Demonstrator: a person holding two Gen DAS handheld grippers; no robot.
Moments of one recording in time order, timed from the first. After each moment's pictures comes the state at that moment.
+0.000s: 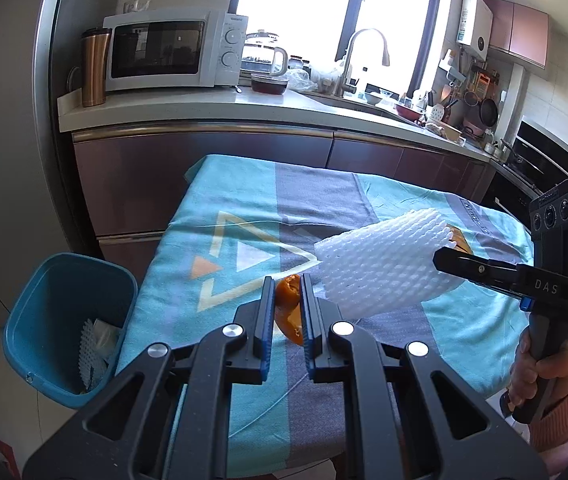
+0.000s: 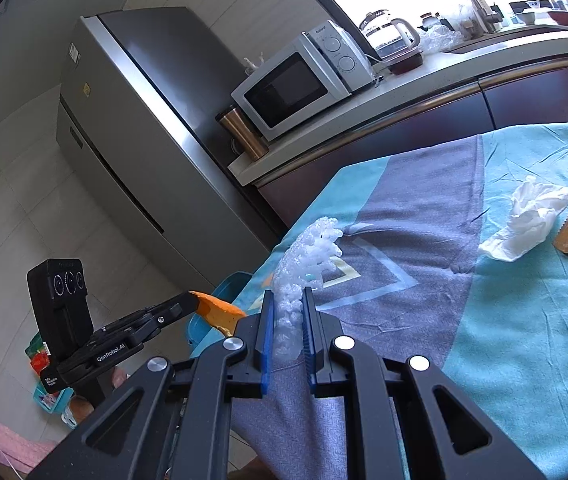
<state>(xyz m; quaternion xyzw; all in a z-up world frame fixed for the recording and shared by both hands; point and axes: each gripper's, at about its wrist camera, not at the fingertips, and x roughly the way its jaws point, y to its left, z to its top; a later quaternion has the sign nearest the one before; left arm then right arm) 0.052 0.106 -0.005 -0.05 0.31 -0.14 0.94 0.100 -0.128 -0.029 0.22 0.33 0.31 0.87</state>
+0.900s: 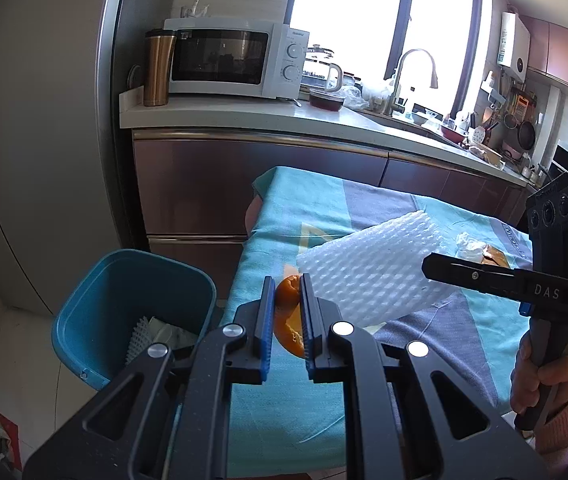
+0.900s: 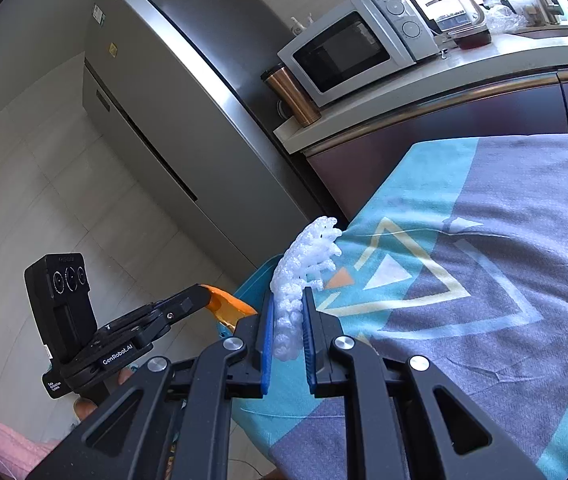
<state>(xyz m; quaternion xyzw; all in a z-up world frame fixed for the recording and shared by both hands) 0.041 0.173 0.004 -0.07 0.30 -0.06 0.95 0.141 -0.041 -0.025 0.19 0.35 0.39 0.83</state>
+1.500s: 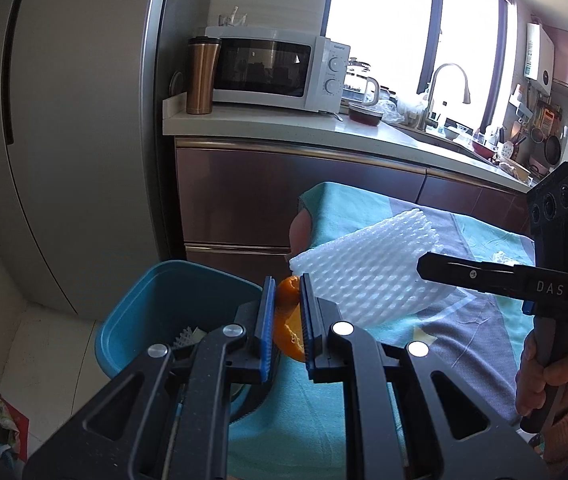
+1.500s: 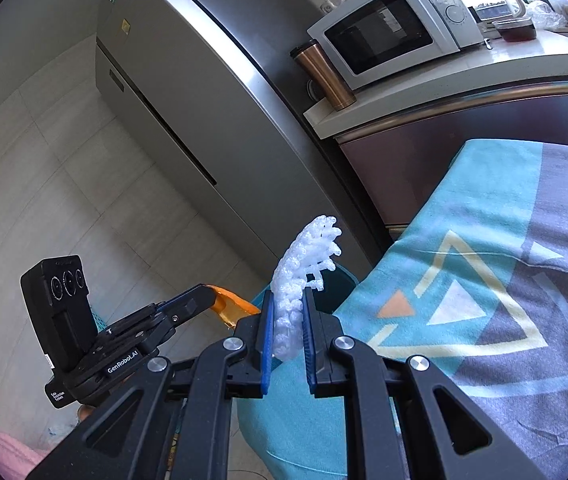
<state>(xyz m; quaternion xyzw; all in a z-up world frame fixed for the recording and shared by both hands) 0.039 0.222 0.011 -0.07 0.28 0.00 0.96 0.176 0.023 -0.022 0.17 0.37 0.43 0.81</state>
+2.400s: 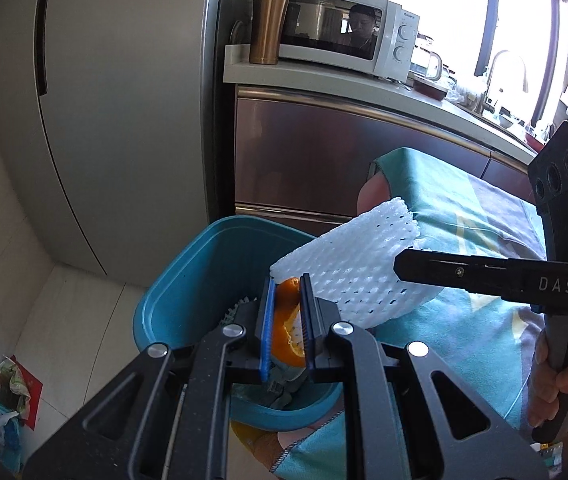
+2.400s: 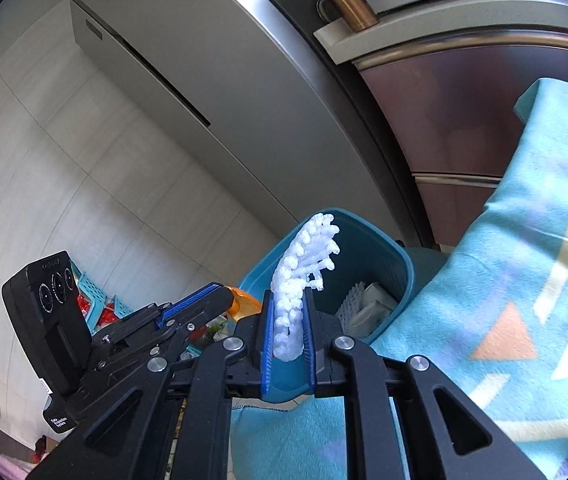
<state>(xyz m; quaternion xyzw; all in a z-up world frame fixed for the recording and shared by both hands) 0.071 0.290 -0.054 -0.09 0.34 0.07 0.93 0.213 0.133 -0.070 0.13 0.45 0.45 0.76</state>
